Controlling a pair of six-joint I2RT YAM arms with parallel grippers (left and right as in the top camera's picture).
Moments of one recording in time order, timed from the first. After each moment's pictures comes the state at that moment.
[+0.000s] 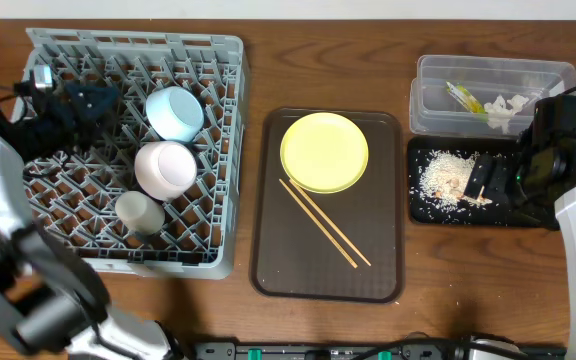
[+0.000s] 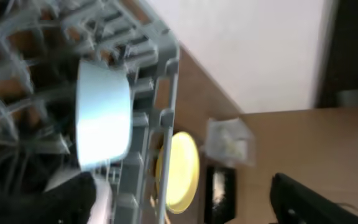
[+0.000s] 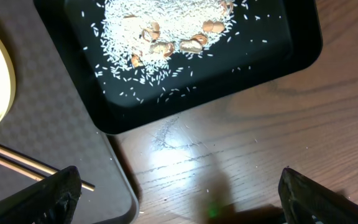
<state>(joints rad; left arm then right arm) 0.60 1.78 1.47 -0.85 1.13 -0.12 -0.13 1.36 1.31 -1.32 0.02 0.31</state>
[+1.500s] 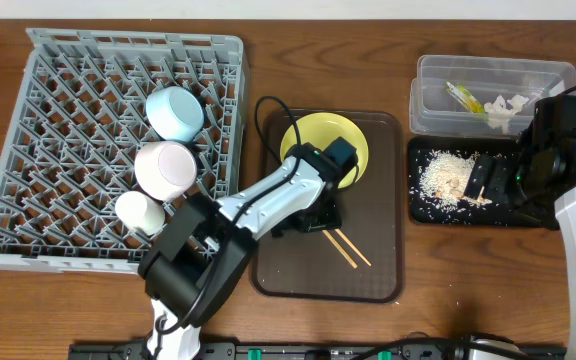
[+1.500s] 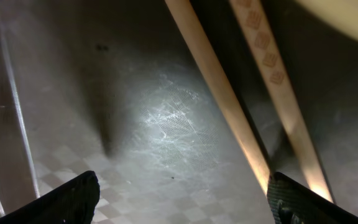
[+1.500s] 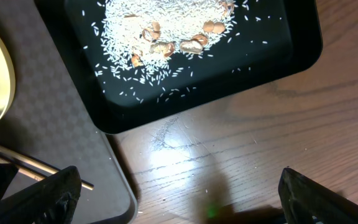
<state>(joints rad) -0.73 1.99 1.34 -1.01 0.04 -0.91 -0.13 1.36 1.31 -1.32 0.02 0.30</state>
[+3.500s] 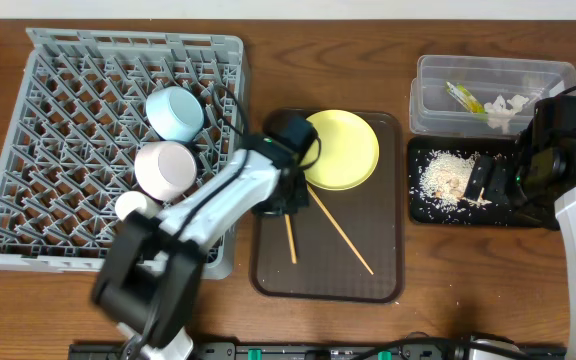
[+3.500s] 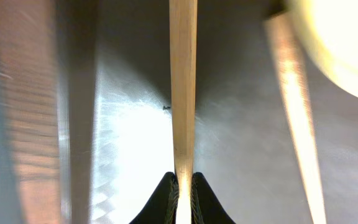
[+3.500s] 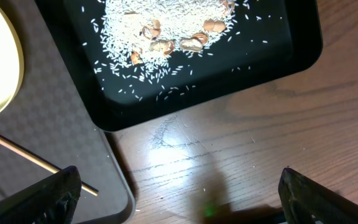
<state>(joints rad) -0.56 1.80 1.25 -0.93 0.09 -0.69 -0.13 1.36 1.31 -1.32 0.02 0.28</state>
